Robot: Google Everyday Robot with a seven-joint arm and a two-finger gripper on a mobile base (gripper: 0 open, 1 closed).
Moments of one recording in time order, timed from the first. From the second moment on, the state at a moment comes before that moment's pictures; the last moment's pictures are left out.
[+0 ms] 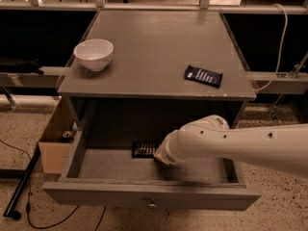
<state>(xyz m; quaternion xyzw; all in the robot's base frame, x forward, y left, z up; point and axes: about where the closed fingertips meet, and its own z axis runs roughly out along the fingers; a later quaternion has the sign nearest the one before) 0.524 -0.021 0.601 -0.50 0.83 0.08 0.26</state>
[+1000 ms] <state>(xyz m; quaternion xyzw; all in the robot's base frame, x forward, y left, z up) 0.524 -0.021 0.601 -0.50 0.83 0.08 0.26</state>
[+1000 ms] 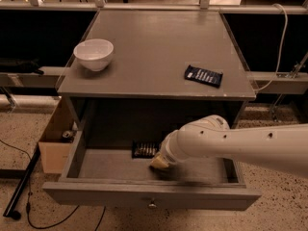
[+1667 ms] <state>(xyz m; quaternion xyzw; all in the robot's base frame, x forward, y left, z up) 0.524 -0.021 0.601 -0.50 0.83 0.08 0.26</state>
